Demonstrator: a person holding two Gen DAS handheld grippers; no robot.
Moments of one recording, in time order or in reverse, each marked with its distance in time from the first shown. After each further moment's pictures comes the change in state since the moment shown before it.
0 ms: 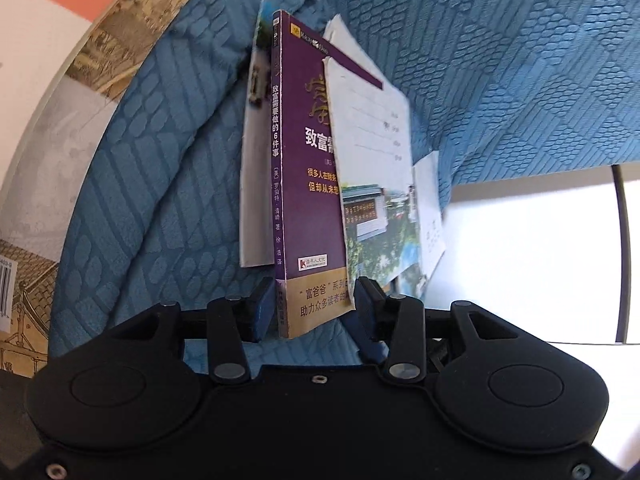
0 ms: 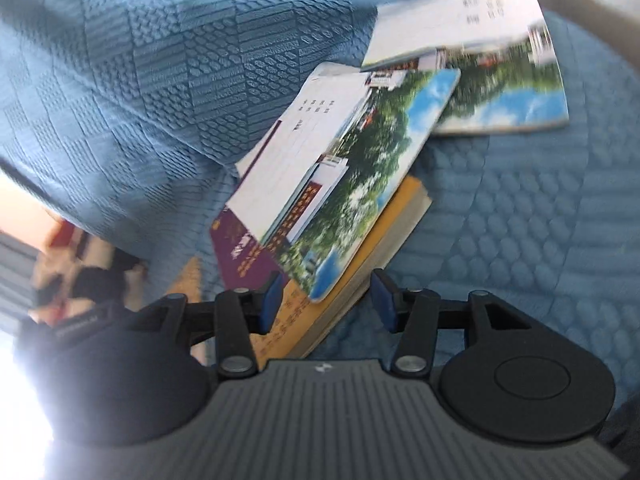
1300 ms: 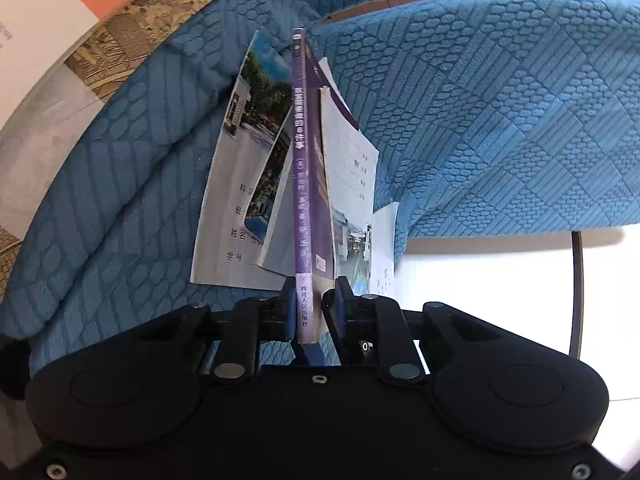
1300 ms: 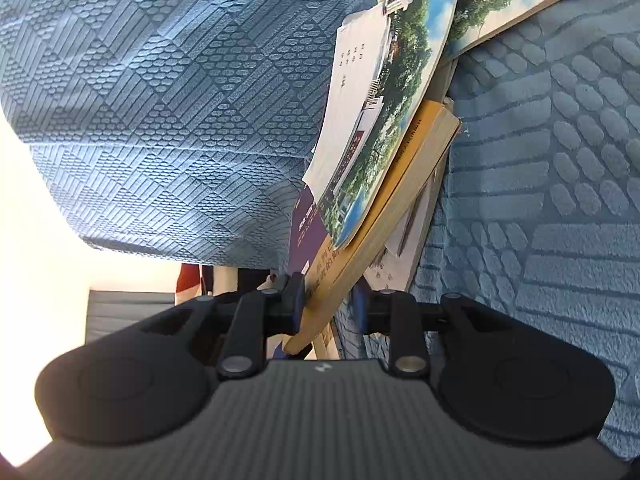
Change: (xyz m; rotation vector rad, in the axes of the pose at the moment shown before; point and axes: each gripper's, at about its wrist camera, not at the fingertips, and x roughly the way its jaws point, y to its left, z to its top) left arm -0.012 -0.004 -0.009 -0.157 -0.118 -0.132; right arm 0.025 -0.022 0.003 0.314 0.120 0.354
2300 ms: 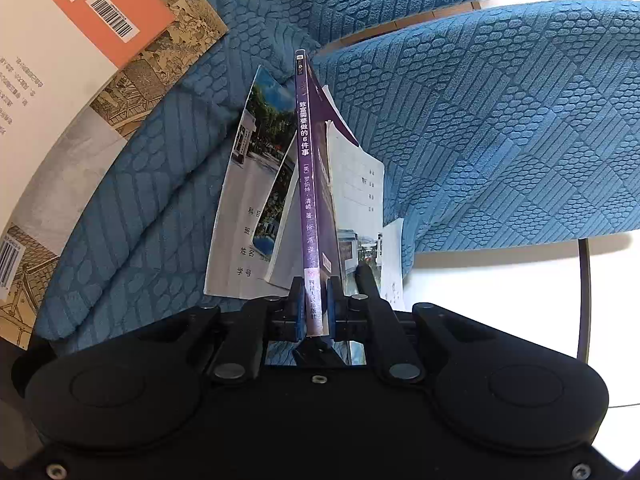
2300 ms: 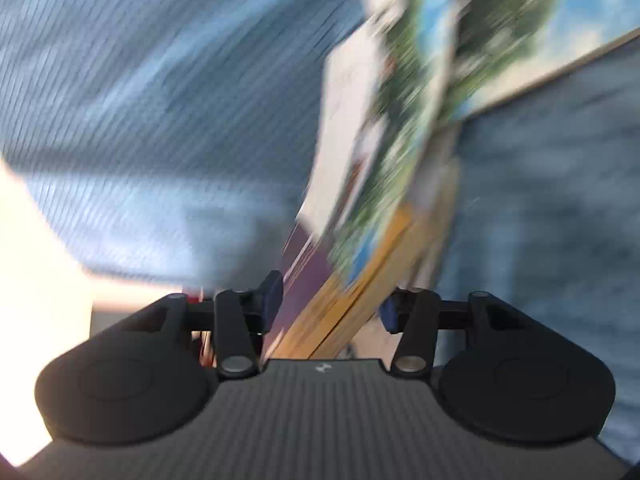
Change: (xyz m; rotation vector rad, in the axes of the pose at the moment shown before) left arm -0.020 -0.012 0.004 0.028 -0.052 0.058; right arm 0.024 0.007 0.024 -0.052 0.027 0.009
